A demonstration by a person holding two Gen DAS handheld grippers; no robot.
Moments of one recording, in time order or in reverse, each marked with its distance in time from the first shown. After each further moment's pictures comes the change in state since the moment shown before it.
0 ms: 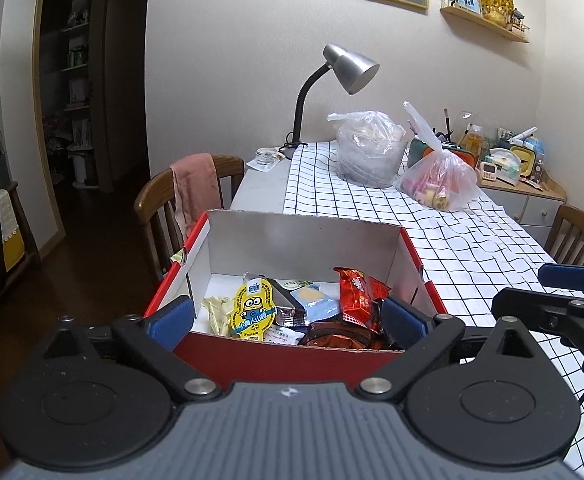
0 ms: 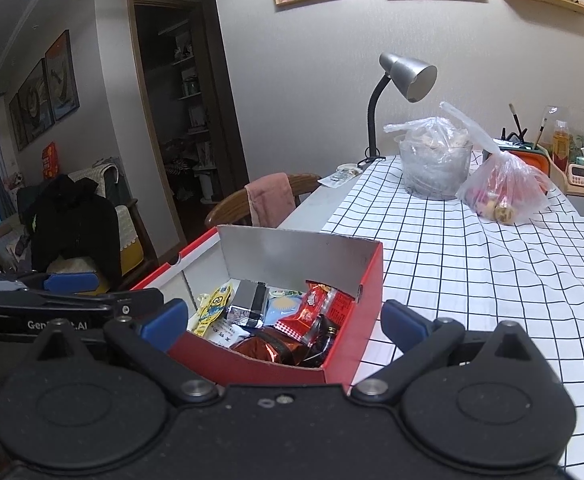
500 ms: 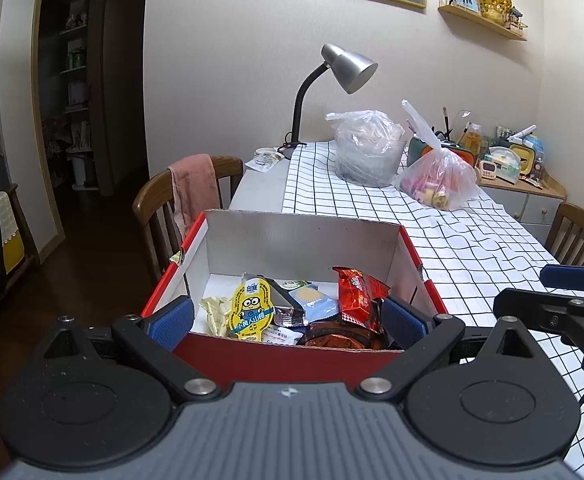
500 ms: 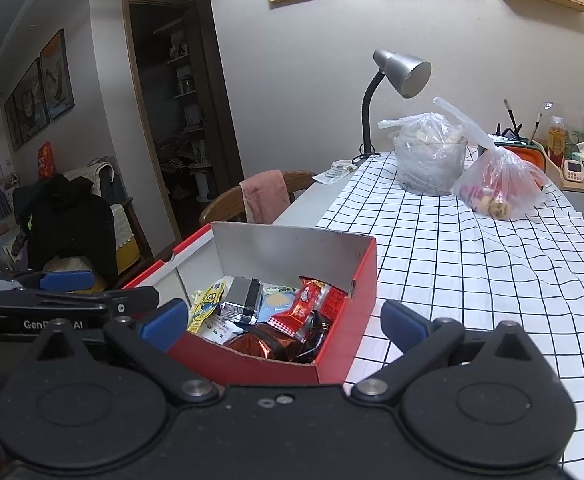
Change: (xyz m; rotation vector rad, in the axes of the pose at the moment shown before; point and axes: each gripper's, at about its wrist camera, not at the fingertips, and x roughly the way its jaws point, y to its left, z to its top) left arm 0.001 -0.003 0.000 0.008 0.000 0.001; right arm -0.001 -0.001 -0.001 0.006 0.009 -0.012
